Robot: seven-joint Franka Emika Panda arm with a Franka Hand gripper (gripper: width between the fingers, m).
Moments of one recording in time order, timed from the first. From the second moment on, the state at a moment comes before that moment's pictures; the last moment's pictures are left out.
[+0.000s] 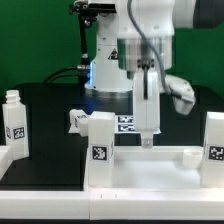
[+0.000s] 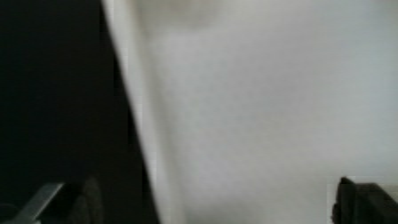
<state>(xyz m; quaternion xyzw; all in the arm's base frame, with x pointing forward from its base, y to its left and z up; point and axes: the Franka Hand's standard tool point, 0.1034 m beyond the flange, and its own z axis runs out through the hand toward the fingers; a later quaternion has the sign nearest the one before) 0.532 0.031 0.050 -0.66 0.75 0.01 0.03</state>
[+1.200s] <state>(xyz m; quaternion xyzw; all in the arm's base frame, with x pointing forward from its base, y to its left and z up) 0.512 0.047 0.009 -0.70 0.72 0.02 -0.01</state>
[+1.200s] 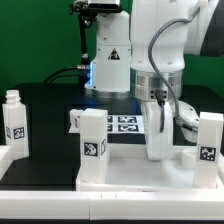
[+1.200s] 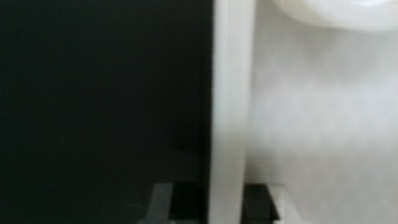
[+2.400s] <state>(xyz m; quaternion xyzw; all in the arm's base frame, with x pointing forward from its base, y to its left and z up) 0.506 -0.039 0.031 -0.99 0.16 0.05 0.01</state>
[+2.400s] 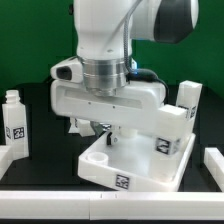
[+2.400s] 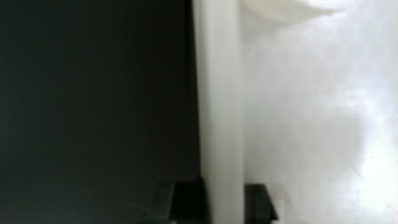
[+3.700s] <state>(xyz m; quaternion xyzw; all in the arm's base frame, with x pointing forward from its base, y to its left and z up) 0.580 -0.044 0.040 -0.87 -0.49 0.03 0.00</state>
